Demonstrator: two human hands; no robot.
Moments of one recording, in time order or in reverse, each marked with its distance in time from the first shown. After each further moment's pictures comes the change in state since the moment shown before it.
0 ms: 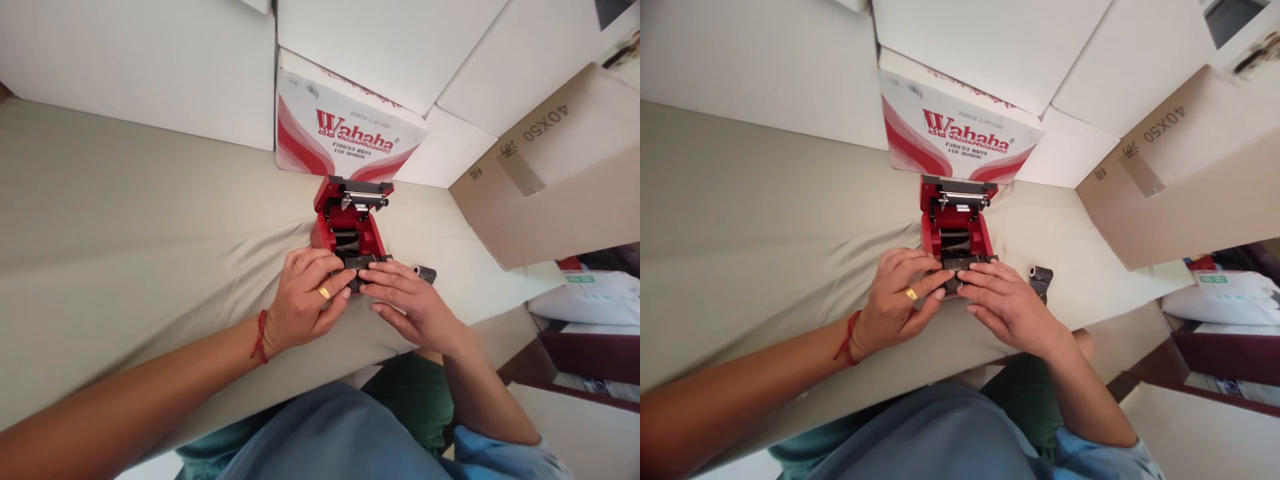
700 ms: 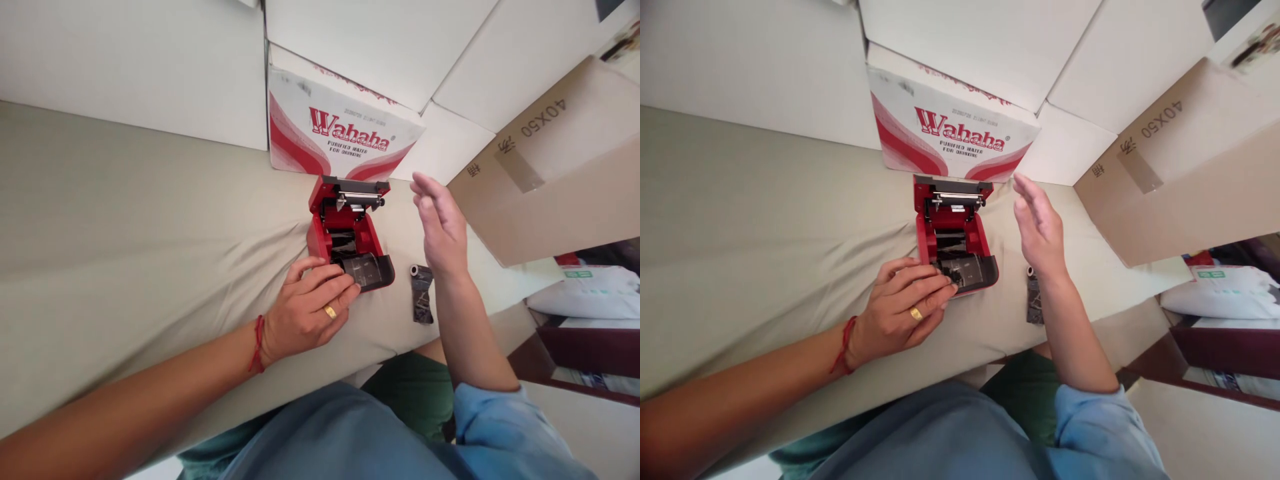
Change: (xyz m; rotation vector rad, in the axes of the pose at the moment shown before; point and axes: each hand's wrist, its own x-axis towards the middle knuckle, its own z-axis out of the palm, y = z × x) left_hand 0.006 0.004 -0.007 0.028 -0.108 0.159; right_hand 0.050 0.083 -0.017 0.217 0.578 0.392
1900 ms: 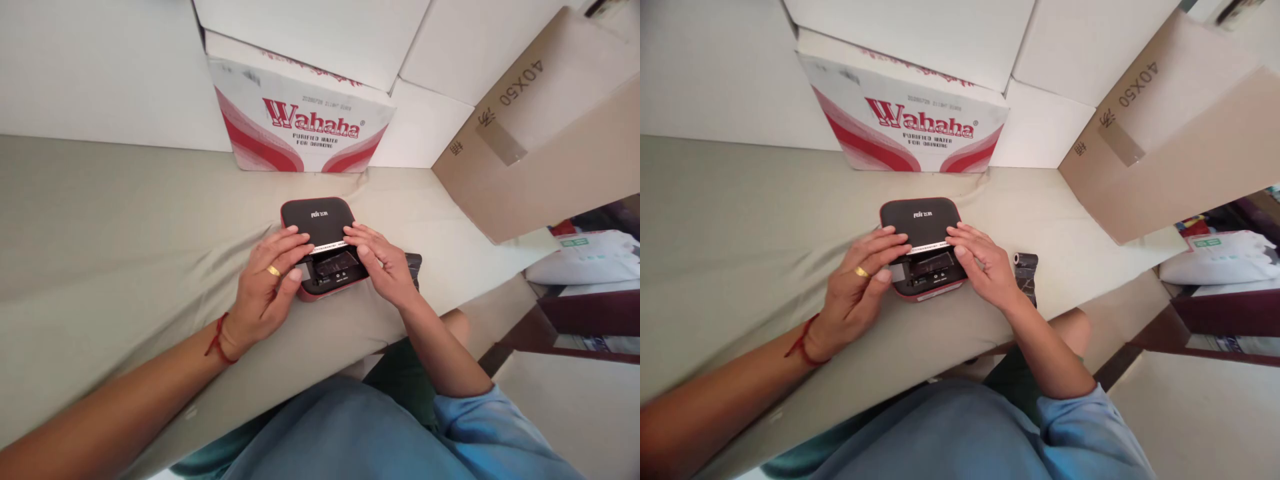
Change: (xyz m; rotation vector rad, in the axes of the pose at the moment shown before) left_hand -0.014 -0.034 -0.001 -0.227 -0.077 -0.314; right_hand -0.078 -0.006 0.029 -0.031 -0.202 0.007
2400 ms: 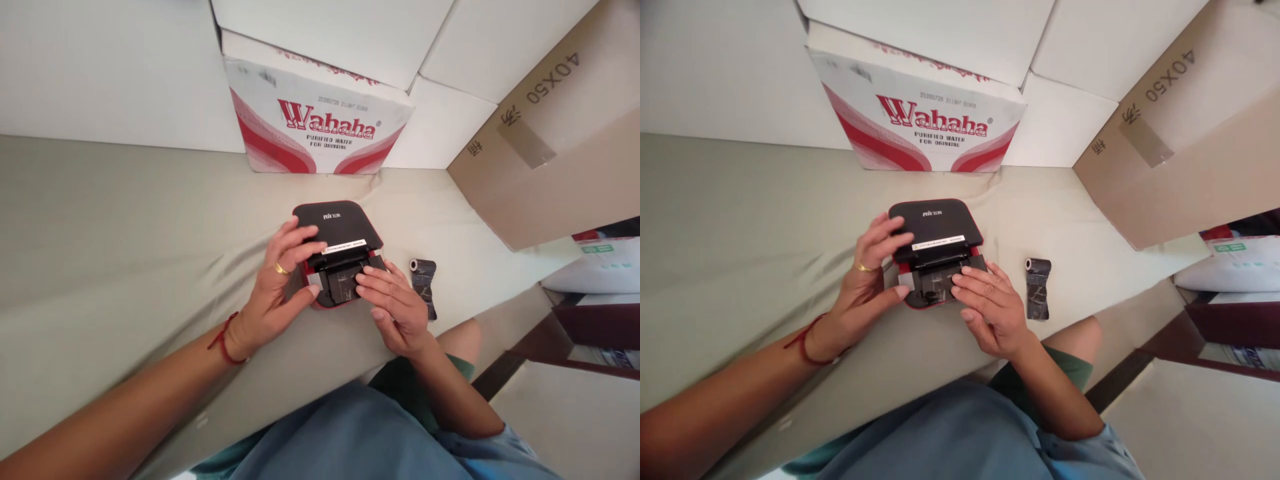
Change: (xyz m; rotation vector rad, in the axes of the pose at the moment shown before) left_hand 0.005 -0.011 0.000 -0.166 -0.026 -0.100; right_hand -0.049 -0.016 0.008 -0.161 0.037 -0.302
